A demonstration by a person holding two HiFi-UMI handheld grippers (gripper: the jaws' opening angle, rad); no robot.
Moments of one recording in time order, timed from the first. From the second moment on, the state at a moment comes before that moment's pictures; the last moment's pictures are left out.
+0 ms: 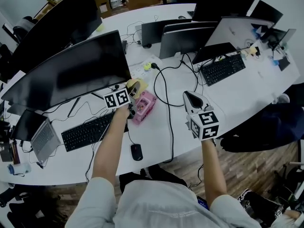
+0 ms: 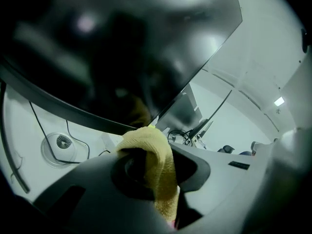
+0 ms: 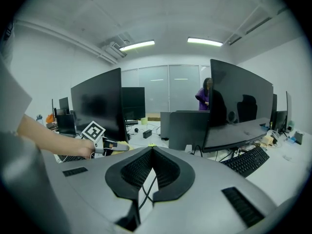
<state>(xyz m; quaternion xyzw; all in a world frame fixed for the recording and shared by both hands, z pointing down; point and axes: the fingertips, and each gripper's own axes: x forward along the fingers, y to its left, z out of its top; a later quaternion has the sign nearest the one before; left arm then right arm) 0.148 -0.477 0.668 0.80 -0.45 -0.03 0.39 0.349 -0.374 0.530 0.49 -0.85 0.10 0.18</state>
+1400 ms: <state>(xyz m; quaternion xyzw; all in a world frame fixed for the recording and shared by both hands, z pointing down) 0.151 -0.487 0.498 0.79 -0.46 -0.22 0.35 0.336 -0.364 0.464 0.50 -0.85 0.06 0.15</state>
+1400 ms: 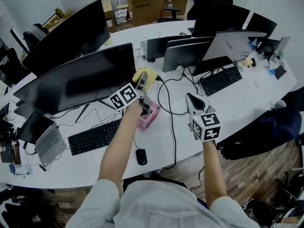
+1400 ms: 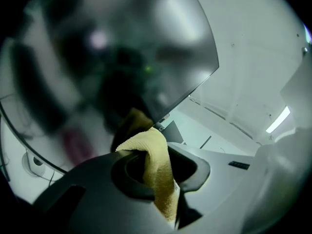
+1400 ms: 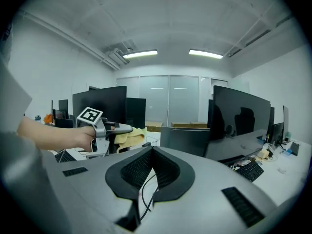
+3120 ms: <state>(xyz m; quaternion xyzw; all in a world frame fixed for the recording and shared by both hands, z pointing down) 0.107 -0.450 0.237 0.81 -0.55 0.12 -0.13 0.284 -0.359 0.344 0.48 -0.87 0.00 0.09</state>
